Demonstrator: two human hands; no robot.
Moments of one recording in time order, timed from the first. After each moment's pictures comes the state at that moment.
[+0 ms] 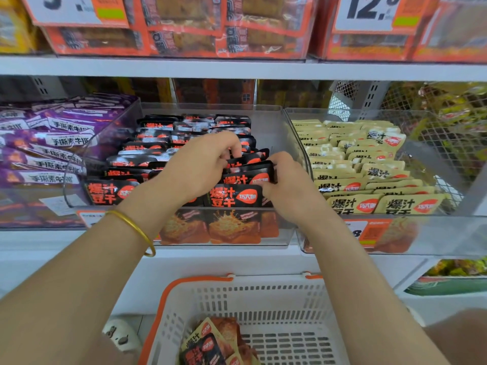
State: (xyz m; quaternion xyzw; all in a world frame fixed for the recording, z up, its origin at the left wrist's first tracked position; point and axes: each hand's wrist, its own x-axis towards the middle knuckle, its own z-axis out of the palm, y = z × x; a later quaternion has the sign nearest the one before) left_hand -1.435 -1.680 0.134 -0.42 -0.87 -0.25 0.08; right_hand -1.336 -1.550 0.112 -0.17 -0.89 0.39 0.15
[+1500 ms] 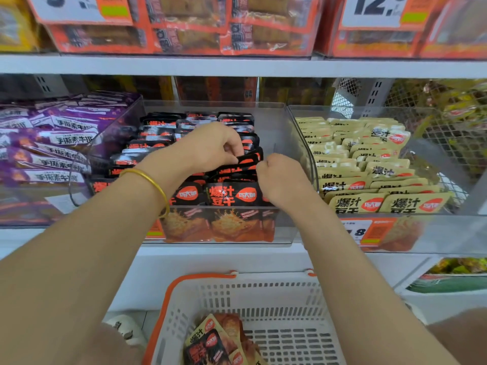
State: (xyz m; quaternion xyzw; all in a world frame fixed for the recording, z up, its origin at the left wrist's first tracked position) left_hand -1.462 -1.663 0.150 -0.43 -0.89 -0.18 0.00; right_hand -1.354 -1.562 0.120 -0.21 -0.91 0.32 0.13
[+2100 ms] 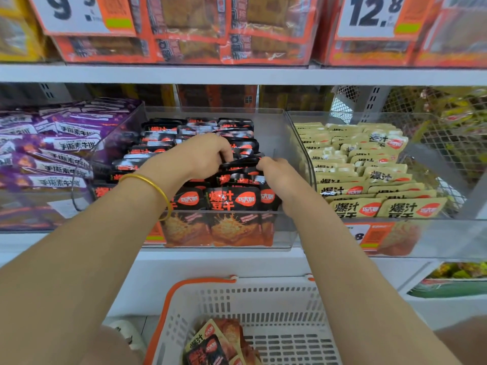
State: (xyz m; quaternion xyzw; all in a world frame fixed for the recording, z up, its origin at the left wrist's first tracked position) left_hand -1.454 -1.669 0.158 -0.35 -0.93 -0.13 -0.05; right_hand -1.373 -1.555 0.122 -0.31 -0.76 0.56 0.08
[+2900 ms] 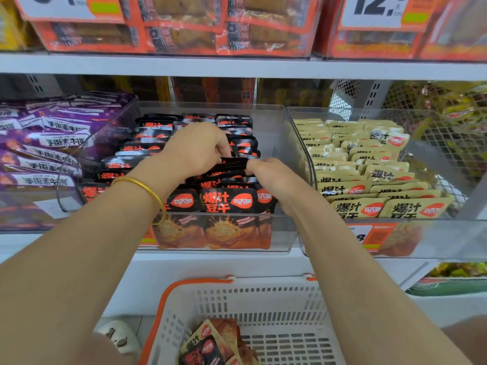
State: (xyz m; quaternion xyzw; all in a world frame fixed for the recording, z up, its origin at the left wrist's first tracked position) left_hand -1.461 -1.666 0.152 -0.37 -0.91 -0.17 0.04; right_hand -1.366 -1.558 0.127 -0.26 -0.81 0.52 0.03
